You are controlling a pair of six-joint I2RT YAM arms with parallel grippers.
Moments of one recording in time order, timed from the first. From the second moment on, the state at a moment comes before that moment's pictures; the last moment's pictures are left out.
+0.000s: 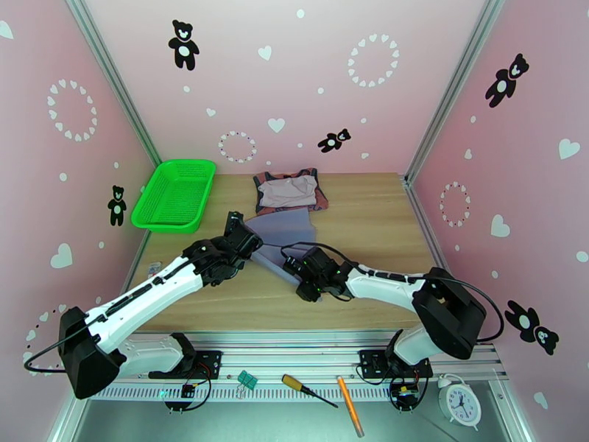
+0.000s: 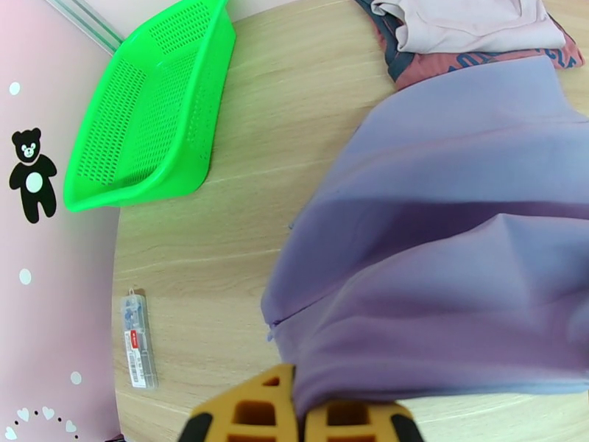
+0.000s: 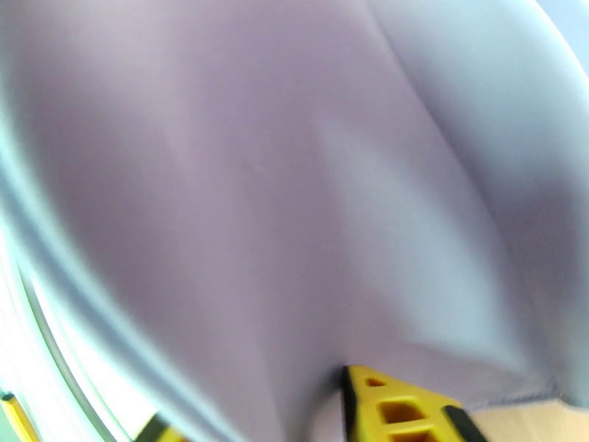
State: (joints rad) left arm -0.77 1.25 1.10 -0.96 -0.69 -0.48; right arm 0.84 1.51 0.73 -0.26 -0.14 -0.11
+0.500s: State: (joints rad) left arm -0.76 1.25 1.36 -1.08 -0.60 -0.47; right arm 0.84 1.19 1.09 -0.69 0.12 -0.21
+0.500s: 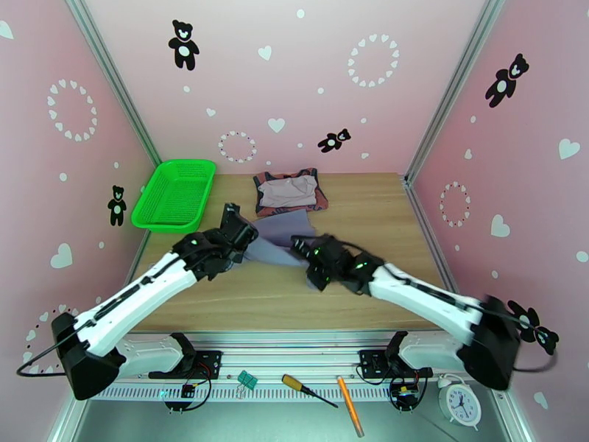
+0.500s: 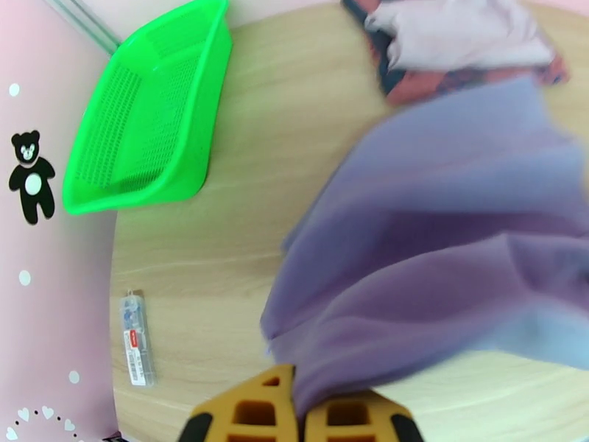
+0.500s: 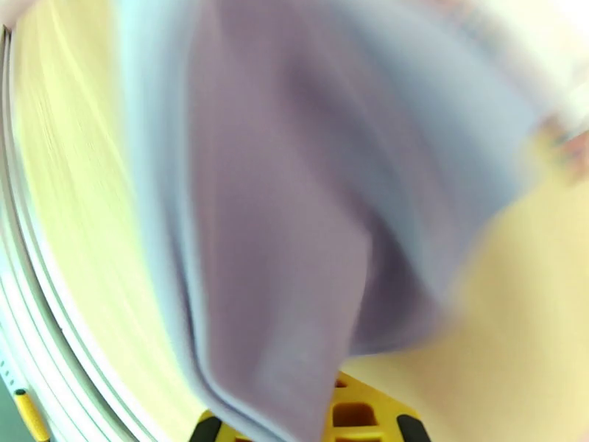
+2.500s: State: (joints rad) left arm -0.72 1.06 0.86 -0.85 -0.14 -0.60; right arm 1.14 1.06 0.90 -0.89 0.56 -0.45
